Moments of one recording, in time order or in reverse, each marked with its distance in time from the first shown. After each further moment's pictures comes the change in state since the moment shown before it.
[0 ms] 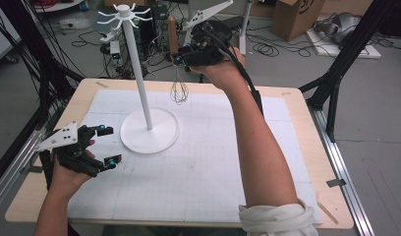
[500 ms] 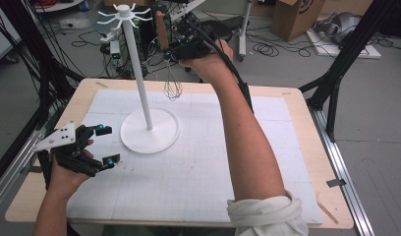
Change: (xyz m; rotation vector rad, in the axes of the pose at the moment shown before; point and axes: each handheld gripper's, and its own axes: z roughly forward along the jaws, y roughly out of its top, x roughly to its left) left arm 0.001 0.000 -0.003 -0.009 0.003 -0.002; right arm 0.005 0.023 0.019 0.050 -0.030 0.008
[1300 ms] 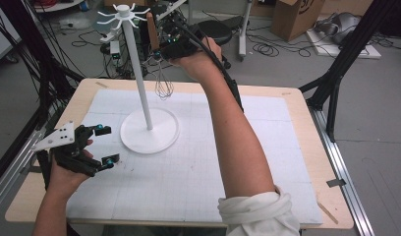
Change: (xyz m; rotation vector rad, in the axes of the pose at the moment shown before) left arm 0.001 0.000 -0.001 -0.001 0.001 0.001; right arm 0.008 0.015 0.019 0.039 -0.005 -0.010
